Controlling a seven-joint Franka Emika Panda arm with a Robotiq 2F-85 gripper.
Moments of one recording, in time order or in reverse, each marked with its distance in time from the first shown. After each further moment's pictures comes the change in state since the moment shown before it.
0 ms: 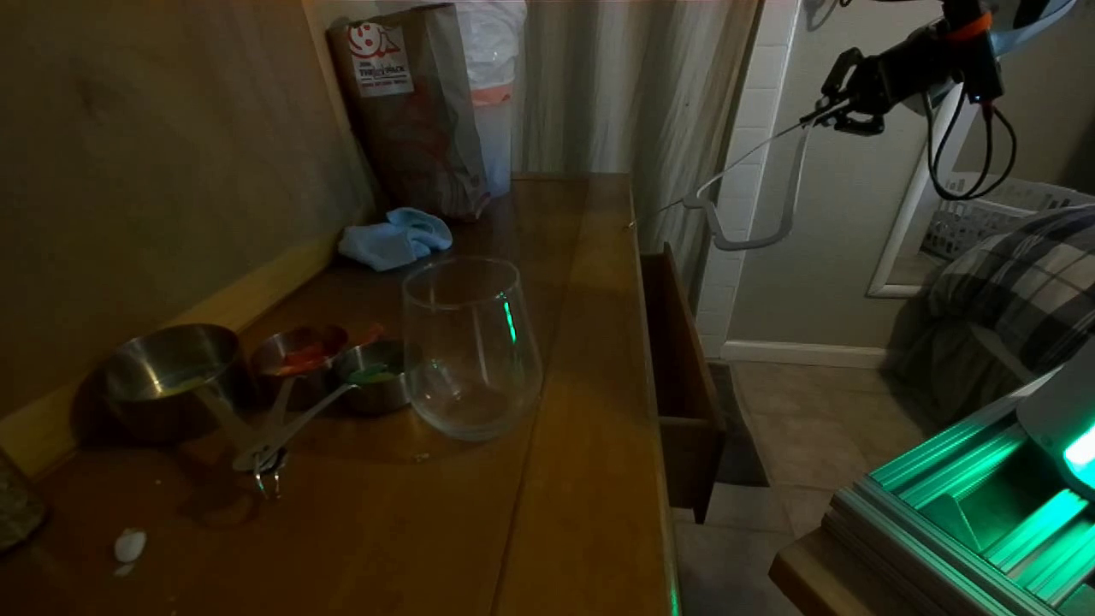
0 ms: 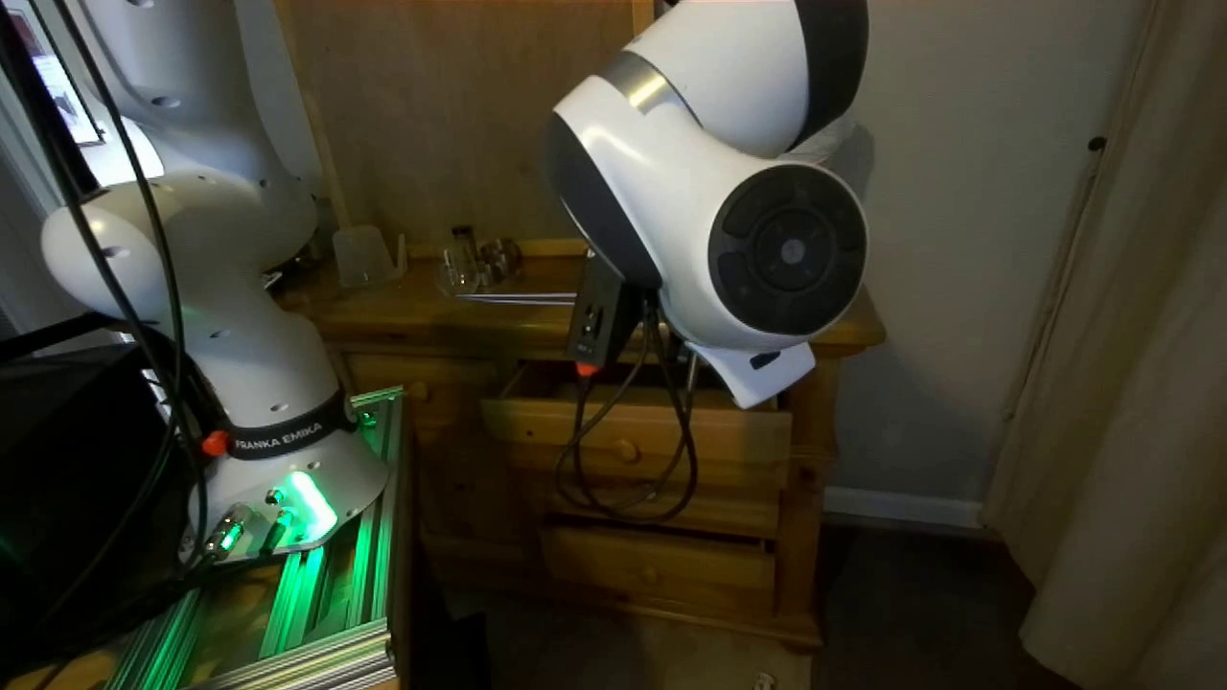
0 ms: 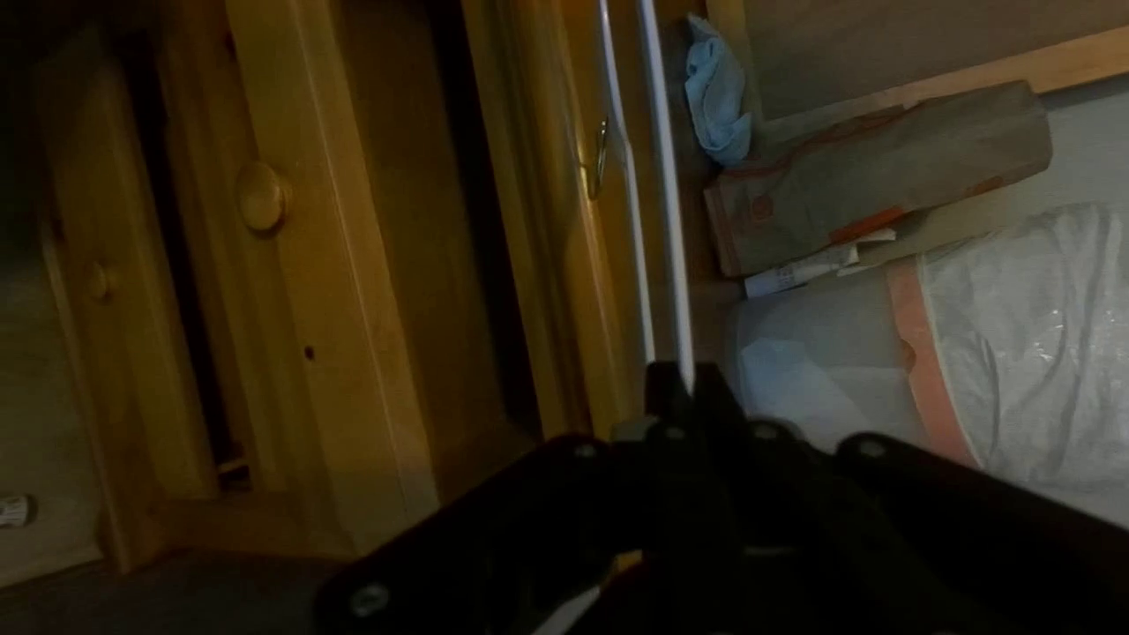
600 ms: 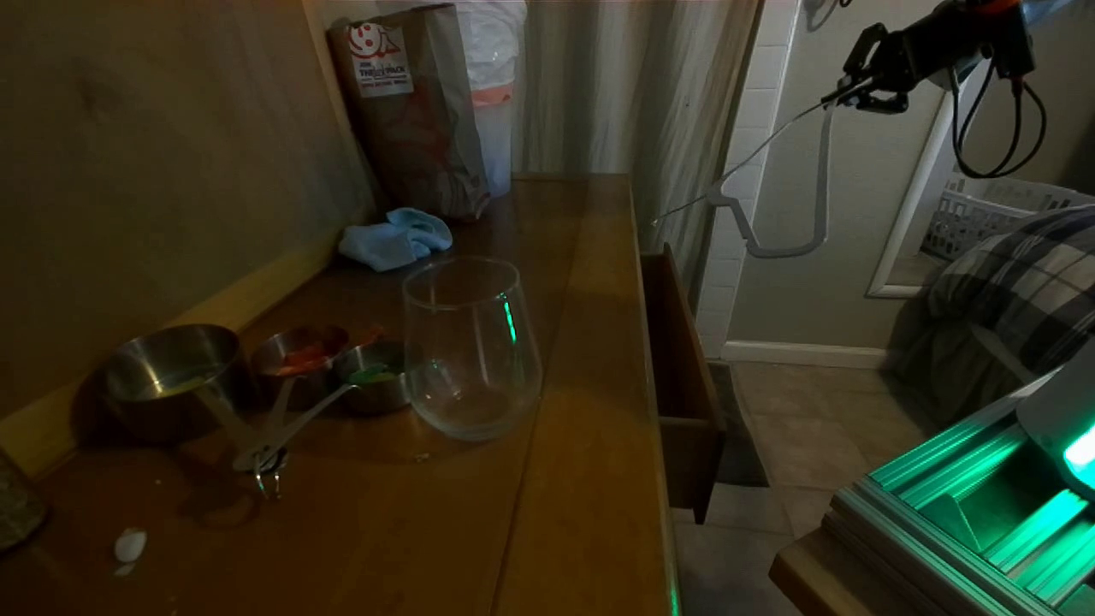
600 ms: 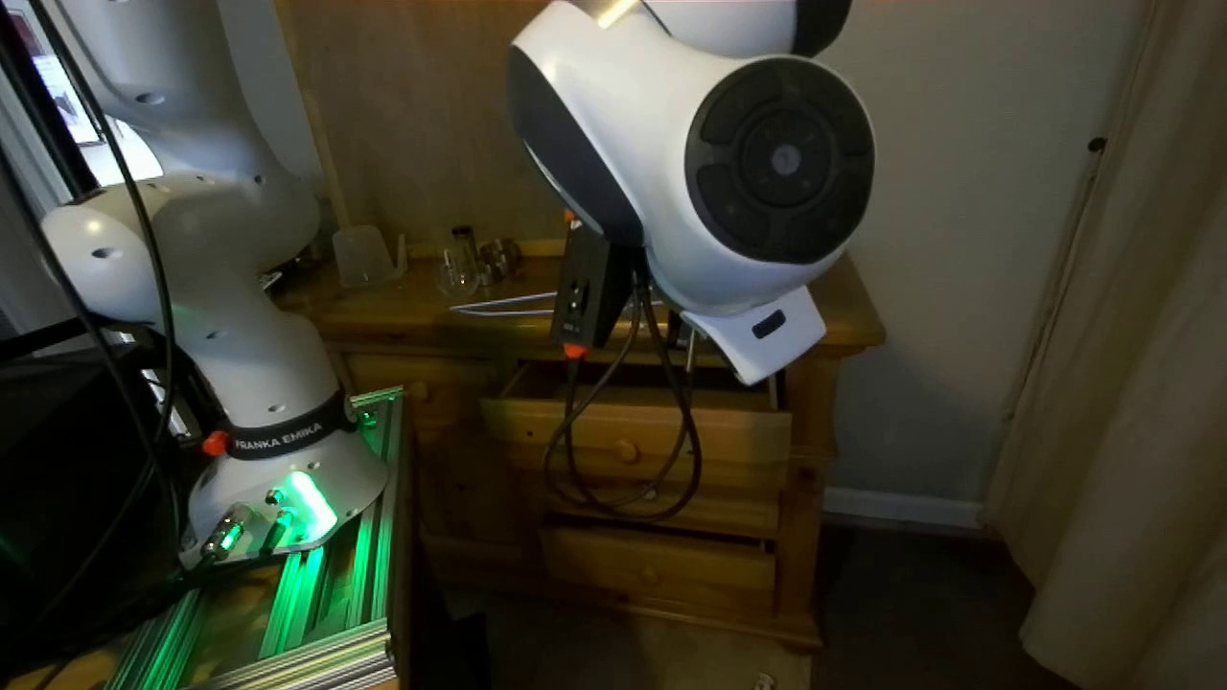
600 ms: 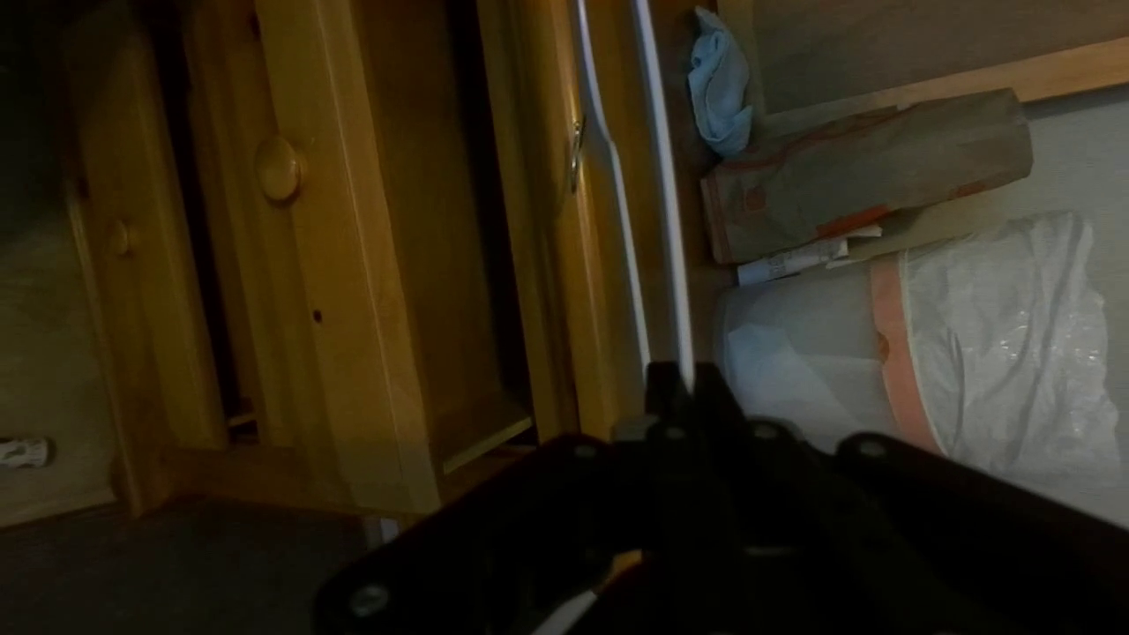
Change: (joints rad) arm -0.039 -0.076 -0.002 0.002 -0.055 -0.001 0.008
